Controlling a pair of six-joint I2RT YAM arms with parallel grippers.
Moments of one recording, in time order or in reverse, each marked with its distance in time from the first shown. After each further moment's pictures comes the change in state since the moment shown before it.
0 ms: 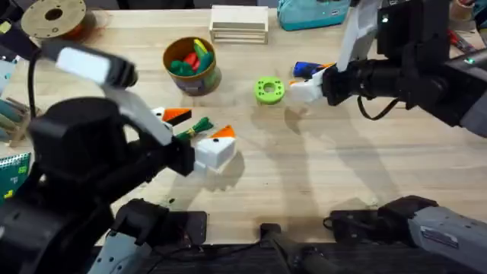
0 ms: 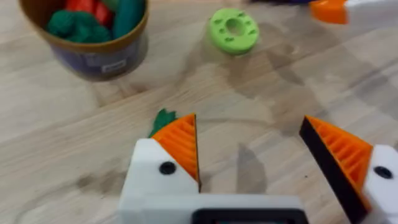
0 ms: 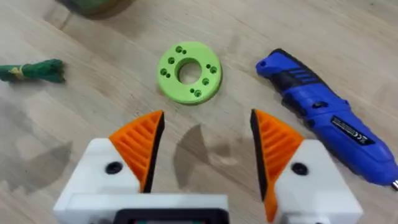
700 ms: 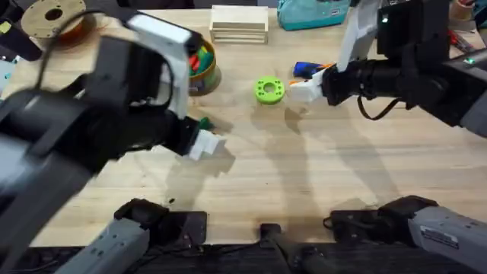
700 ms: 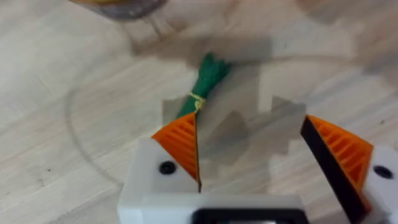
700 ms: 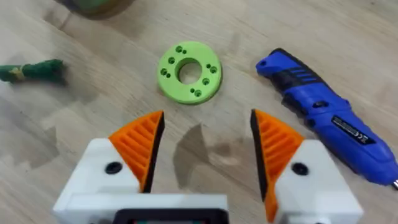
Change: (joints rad) left arm 0.000 0.513 0.240 -0.232 -0.197 0.237; right arm 0.000 0.000 0.000 -0.001 0.000 0.000
